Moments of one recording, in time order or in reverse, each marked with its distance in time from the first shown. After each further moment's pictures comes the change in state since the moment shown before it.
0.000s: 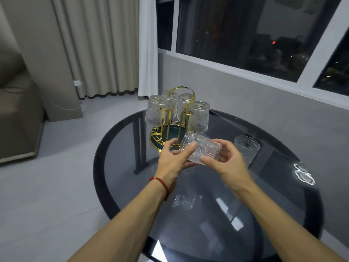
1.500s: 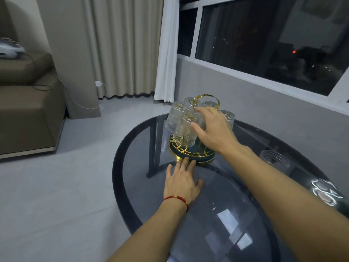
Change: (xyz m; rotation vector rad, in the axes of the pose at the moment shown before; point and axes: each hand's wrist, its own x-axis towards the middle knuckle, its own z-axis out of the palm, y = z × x) left_hand 0.026 -0.049 -0.044 1.443 0.050 0.311; right_hand 0.111 -0.077 0.094 -0.920 -0.119 -0.411
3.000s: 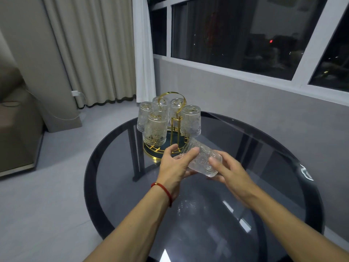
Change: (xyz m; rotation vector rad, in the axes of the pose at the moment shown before) left_hand 0.000 0.086 -0.041 -1.485 -0.046 -0.360; right_hand -0.160 0.107 -0.012 1.047 -0.115 0.474
